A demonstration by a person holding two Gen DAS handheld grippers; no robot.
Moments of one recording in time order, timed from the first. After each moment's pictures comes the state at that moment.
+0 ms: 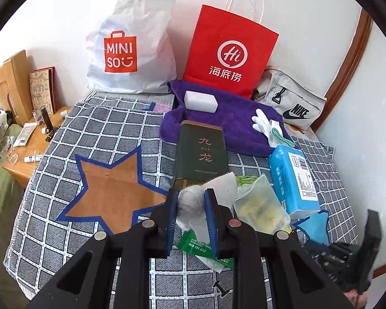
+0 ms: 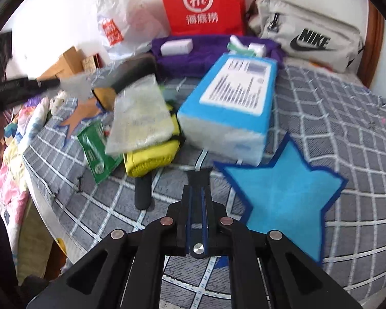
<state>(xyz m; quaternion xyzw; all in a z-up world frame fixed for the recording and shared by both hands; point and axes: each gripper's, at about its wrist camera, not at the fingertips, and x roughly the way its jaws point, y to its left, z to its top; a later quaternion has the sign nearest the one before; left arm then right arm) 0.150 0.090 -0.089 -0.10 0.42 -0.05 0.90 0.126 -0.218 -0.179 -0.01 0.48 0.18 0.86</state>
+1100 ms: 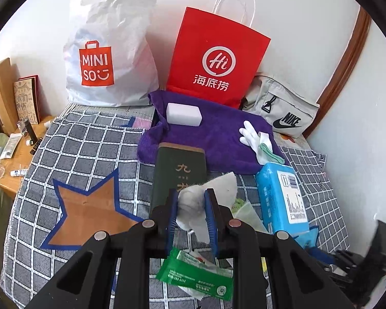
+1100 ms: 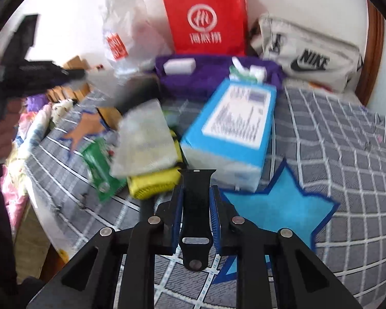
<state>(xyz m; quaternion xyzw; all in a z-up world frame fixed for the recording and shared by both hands) 0.194 0.072 -0.076 -0.11 0.42 -0.08 0.90 0.126 -0.222 -0.130 -0.01 0.41 0.19 0.89</state>
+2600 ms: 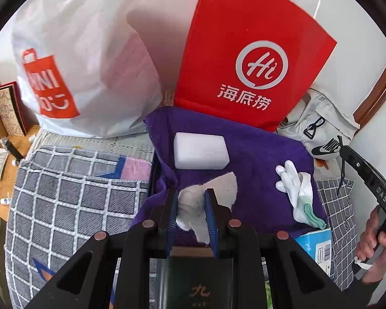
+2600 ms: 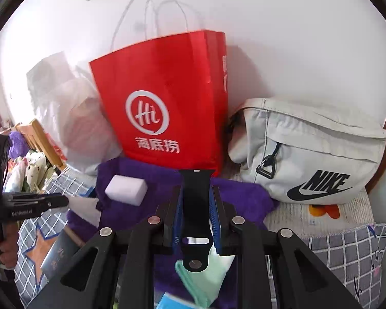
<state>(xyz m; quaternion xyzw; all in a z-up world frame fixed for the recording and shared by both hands) 0.372 0.068 -0.106 -0.11 0.48 -0.06 0.87 0.409 -0.224 -0.067 0.02 0.34 0.14 0.93</state>
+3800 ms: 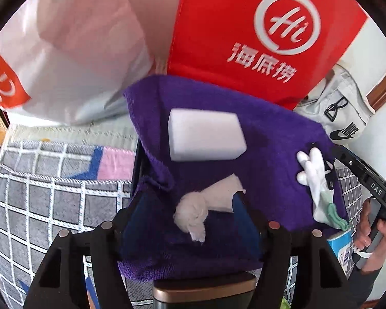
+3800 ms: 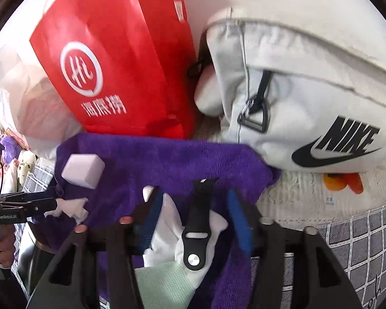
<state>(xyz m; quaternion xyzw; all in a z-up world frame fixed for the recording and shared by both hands) 0.412 0.059 -0.152 -0.09 0.53 -0.07 0.84 0.456 -0.254 -0.139 0.05 0.42 0.14 0.90</state>
